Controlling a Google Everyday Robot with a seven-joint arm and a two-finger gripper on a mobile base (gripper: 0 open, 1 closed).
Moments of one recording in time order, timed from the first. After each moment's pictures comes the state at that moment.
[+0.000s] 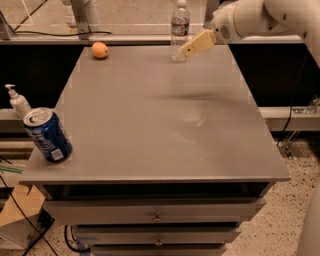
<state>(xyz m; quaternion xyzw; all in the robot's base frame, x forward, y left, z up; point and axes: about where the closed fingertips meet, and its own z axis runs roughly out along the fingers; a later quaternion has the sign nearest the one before) 0.763 -0.125 0.962 -0.42 0.75 0.12 0.50</state>
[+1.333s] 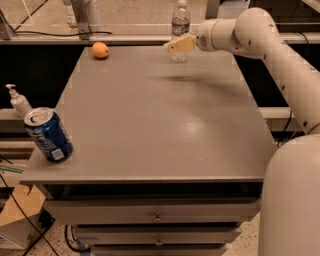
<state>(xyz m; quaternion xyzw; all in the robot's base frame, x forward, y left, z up) 0.855 -0.099 0.923 -0.33 0.73 0.16 0.58</state>
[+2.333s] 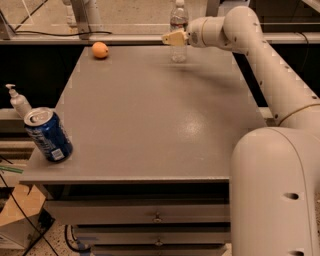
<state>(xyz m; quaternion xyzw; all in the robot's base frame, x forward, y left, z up) 0.894 -0.076 0.916 -0.32 0.73 0.19 0.57</state>
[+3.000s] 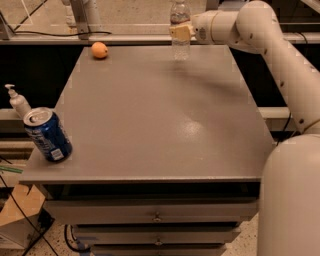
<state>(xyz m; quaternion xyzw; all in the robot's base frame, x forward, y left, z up) 0.857 -0.084 0.952 -0.34 0.70 0.19 0.60</state>
